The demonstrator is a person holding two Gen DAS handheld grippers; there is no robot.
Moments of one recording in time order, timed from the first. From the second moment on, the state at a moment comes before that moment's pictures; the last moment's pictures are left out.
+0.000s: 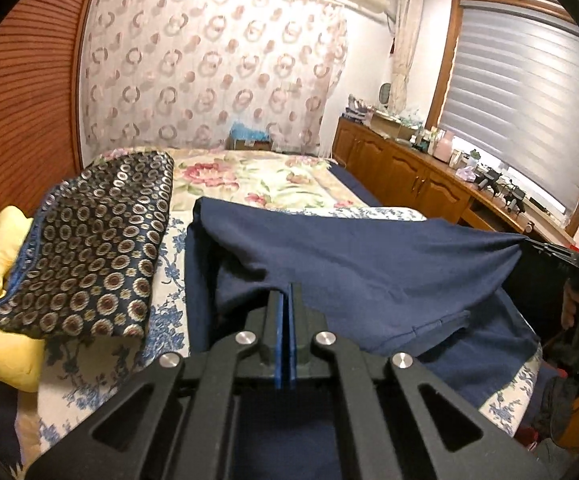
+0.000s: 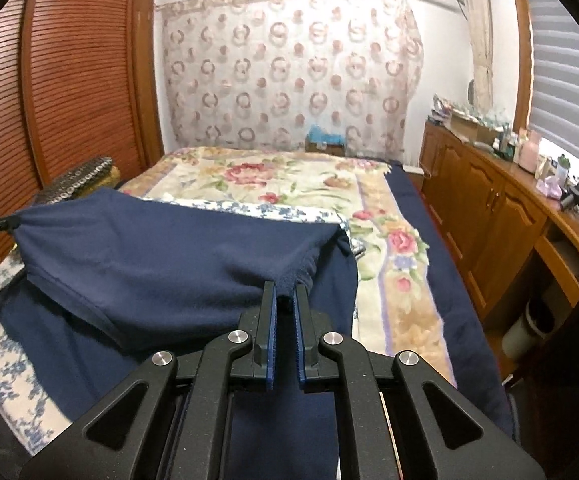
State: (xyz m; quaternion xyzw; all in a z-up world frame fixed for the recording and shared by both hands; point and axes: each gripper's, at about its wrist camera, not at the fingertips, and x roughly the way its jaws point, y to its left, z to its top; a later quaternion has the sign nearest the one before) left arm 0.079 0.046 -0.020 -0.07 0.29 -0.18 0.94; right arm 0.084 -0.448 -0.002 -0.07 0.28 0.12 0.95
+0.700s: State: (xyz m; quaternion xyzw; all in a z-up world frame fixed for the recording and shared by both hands) left arm 0.017 0.044 -0.019 -0.03 0.31 -0.17 0.93; right arm 0.028 -0.454 -0.015 -0.08 0.32 0.13 0.93
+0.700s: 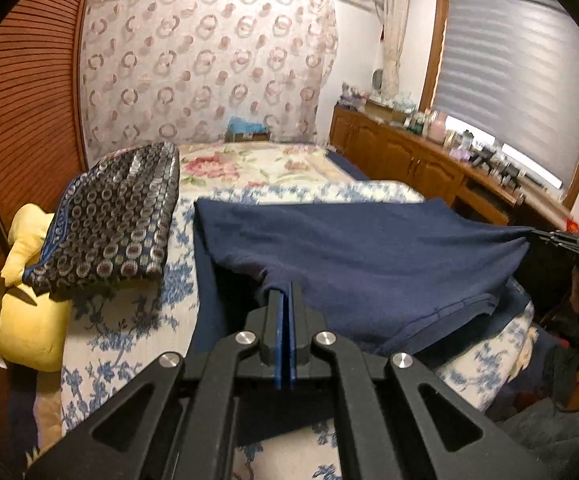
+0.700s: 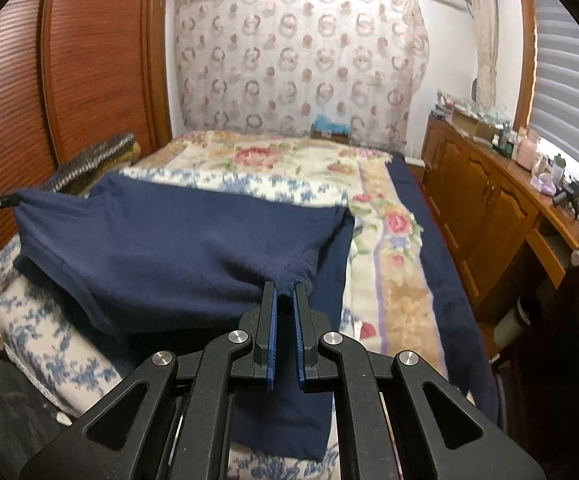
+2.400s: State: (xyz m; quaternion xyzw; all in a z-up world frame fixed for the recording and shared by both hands) left arm 0.055 0.058 -0.099 0.01 0.43 -0.12 0.89; right arm 0.057 -0.361 -0.108 -0.07 0.37 0.16 0.91
